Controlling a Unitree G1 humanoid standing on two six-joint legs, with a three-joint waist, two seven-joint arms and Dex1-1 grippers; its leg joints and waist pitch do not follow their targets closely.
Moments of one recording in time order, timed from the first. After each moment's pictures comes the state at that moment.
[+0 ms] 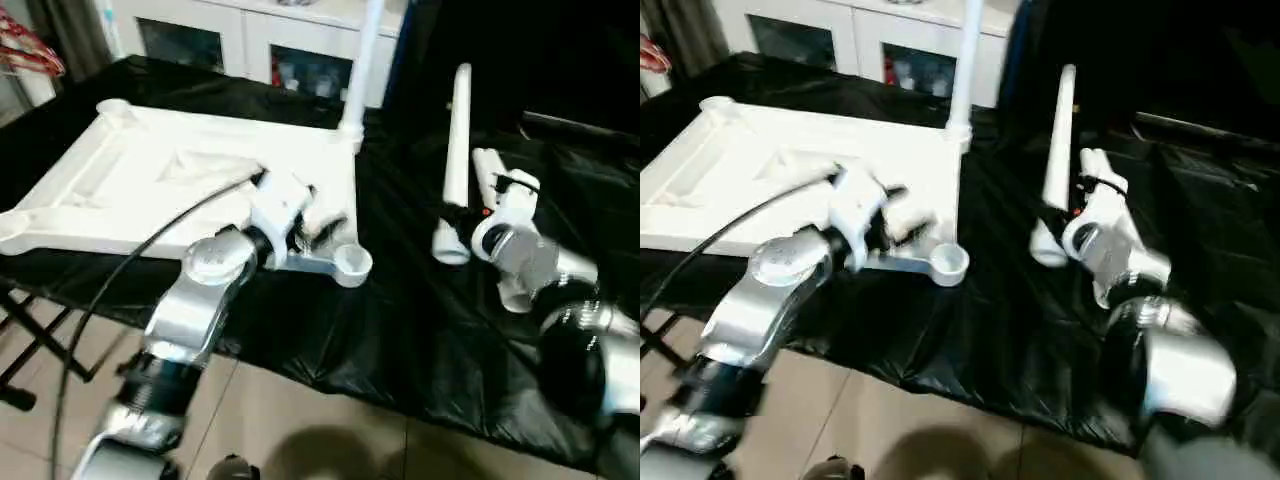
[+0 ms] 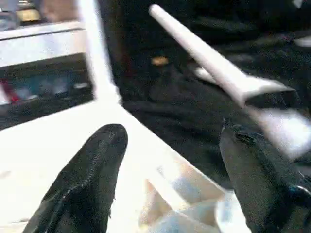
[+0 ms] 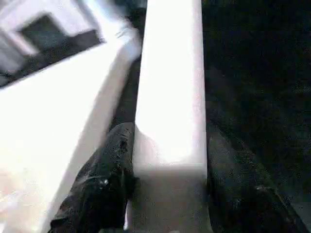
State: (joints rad) left arm -0.55 0.14 -0.10 0.15 -0.07 0.33 -0.45; right arm -0.81 -0.24 -0.44 1.07 0.34 0.24 0.47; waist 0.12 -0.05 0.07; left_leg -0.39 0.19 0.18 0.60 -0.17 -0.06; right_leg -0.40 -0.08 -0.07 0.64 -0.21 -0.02
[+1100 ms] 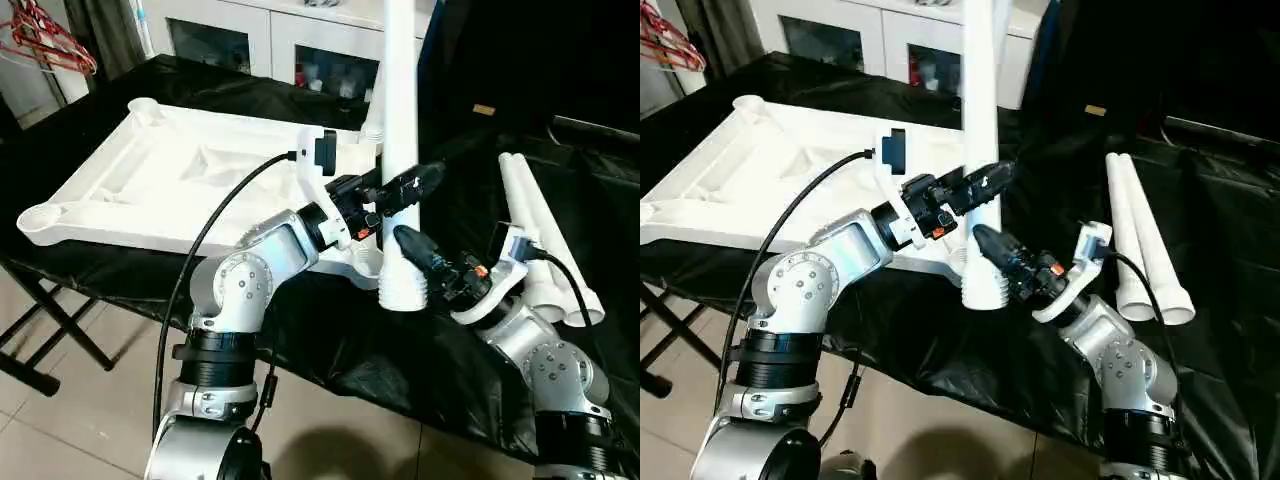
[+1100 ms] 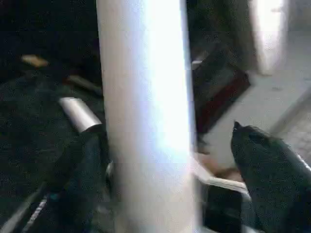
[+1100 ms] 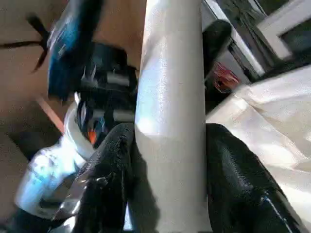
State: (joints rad) left arm -0.66 -0.13 0.10 0.11 -0.61 0.78 -0.44; right arm -0.28 -0.14 -0.22 0.13 0.76 0.63 0.99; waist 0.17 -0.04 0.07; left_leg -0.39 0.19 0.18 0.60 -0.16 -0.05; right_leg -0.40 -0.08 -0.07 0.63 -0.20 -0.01
